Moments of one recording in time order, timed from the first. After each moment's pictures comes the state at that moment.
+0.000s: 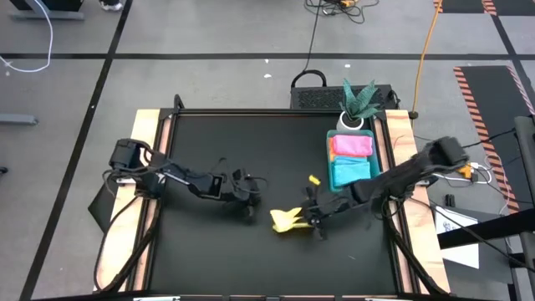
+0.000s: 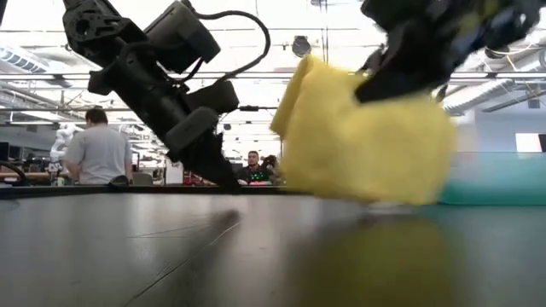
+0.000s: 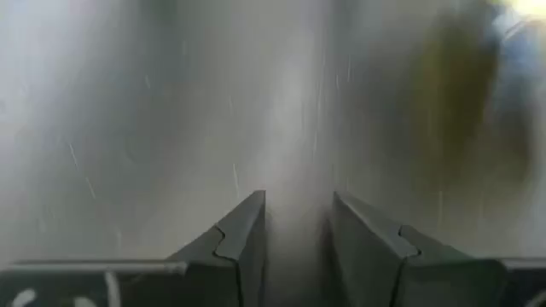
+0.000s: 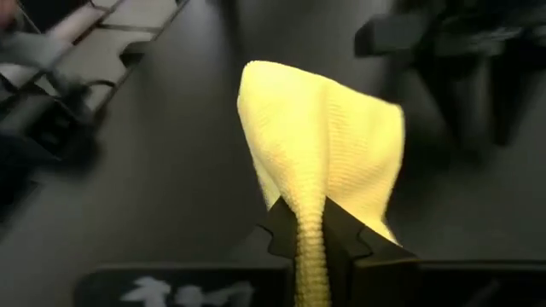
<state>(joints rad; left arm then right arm) -0.13 1.73 0.72 0.21 -0.23 -0.27 0.32 1.49 0.65 0.26 0.02 0.13</state>
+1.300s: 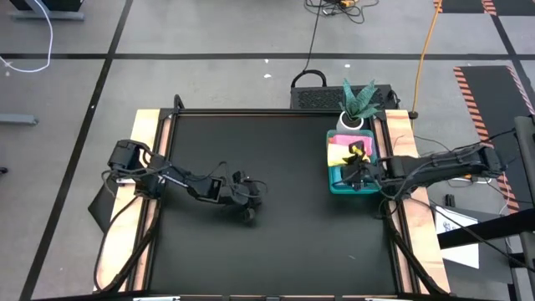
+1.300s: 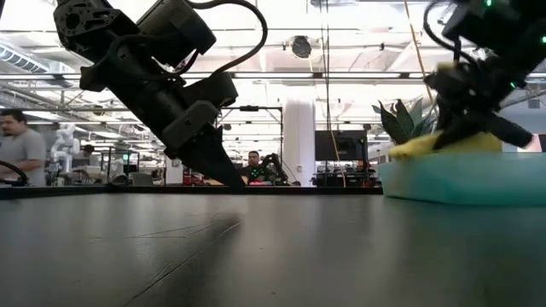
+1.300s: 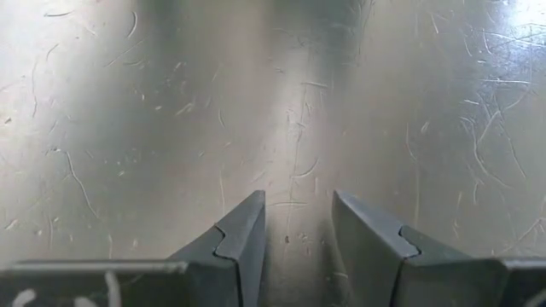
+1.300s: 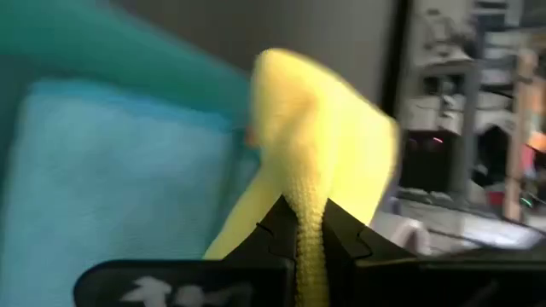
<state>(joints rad) -0.17 1.73 0.72 0.24 -0.29 -0.29 0.03 0.80 0.42 -0.66 0.66 -0.48</state>
